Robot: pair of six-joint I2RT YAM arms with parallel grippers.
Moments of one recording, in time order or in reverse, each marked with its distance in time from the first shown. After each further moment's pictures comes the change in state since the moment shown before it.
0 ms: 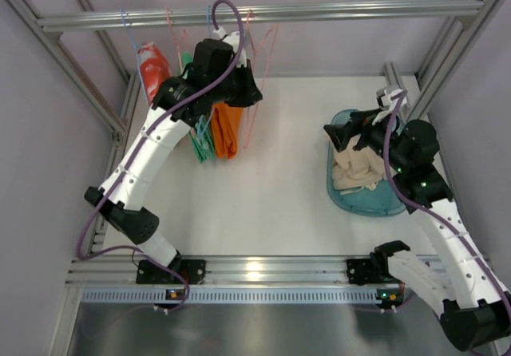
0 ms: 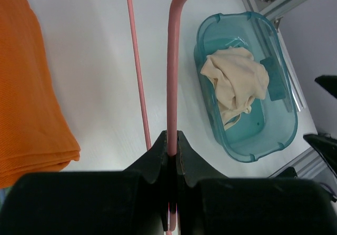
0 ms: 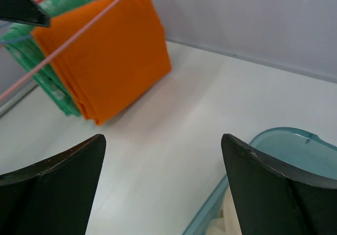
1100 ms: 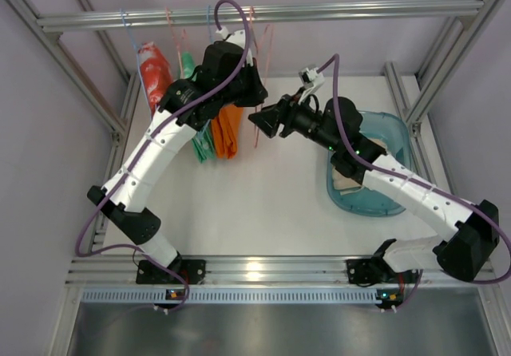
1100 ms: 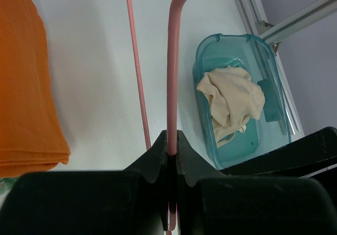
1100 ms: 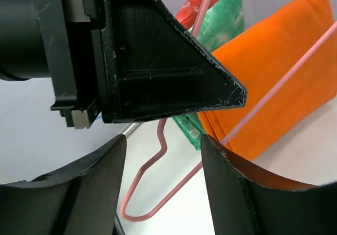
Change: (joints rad) left arm -0.079 0.023 0.049 0.013 -0.166 -0.097; right arm 0.499 0.466 0.294 0.275 0.103 0.404
